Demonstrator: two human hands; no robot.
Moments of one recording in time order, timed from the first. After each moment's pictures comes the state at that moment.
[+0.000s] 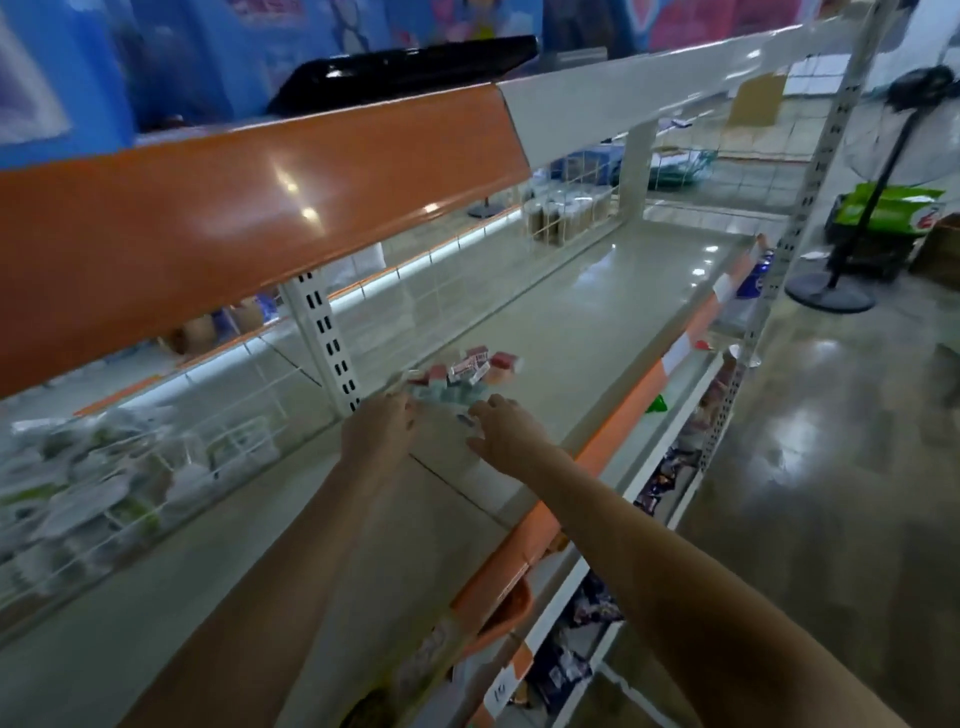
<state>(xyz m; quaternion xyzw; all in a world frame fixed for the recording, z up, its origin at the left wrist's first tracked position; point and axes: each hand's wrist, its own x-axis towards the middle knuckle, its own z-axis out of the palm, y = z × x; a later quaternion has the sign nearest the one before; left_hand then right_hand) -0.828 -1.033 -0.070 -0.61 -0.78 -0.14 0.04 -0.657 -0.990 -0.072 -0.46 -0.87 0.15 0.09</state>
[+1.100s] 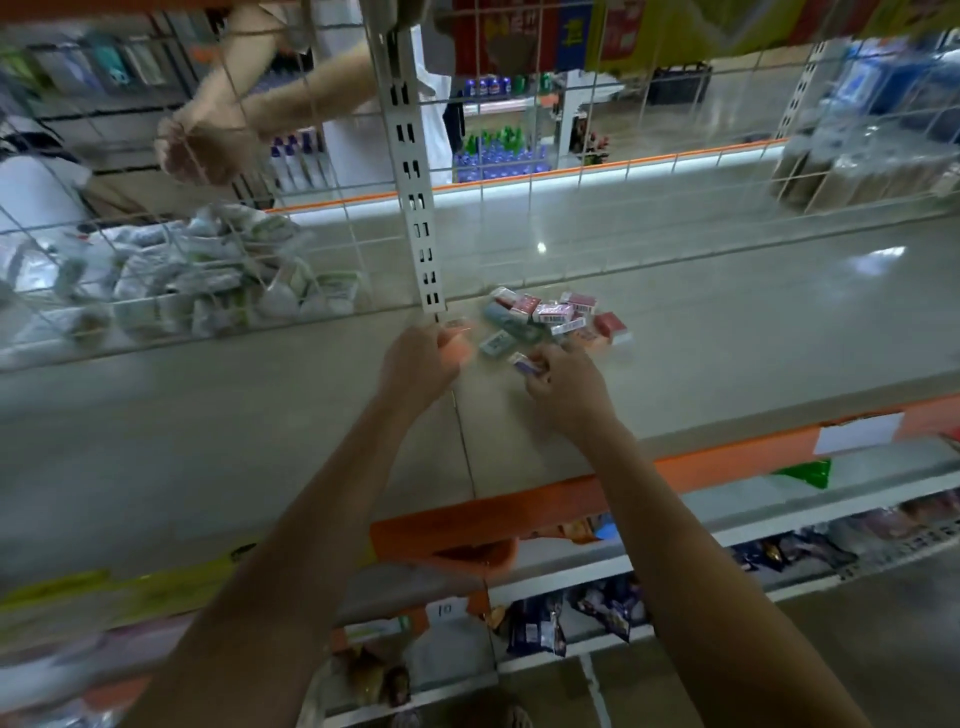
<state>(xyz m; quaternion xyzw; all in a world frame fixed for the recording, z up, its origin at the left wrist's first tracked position) -0.774 -1.037 -0.082 -0.33 -0.90 -0.29 -0.01 -0.652 -0.907 -0.105 -0.27 -0.91 0.26 0.18</state>
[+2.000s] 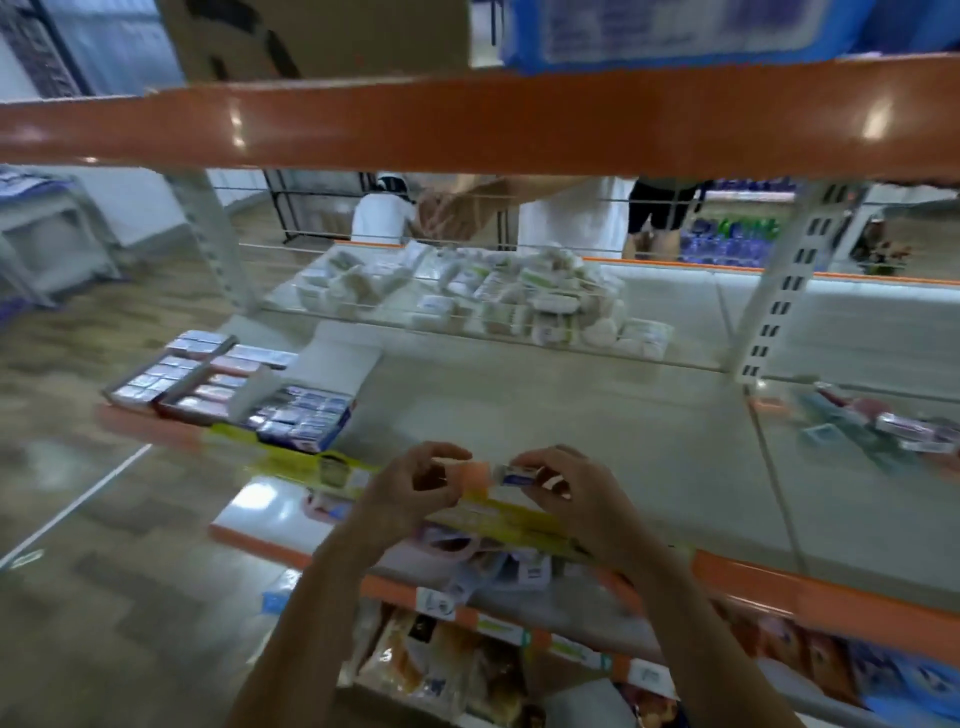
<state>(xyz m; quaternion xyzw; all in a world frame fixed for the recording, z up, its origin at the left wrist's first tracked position) -0.735 -1.413 -0.054 -0.11 -0.80 -0.57 -0.14 -0.701 -1.199 -0.066 0.10 -0.91 0.40 0.07</state>
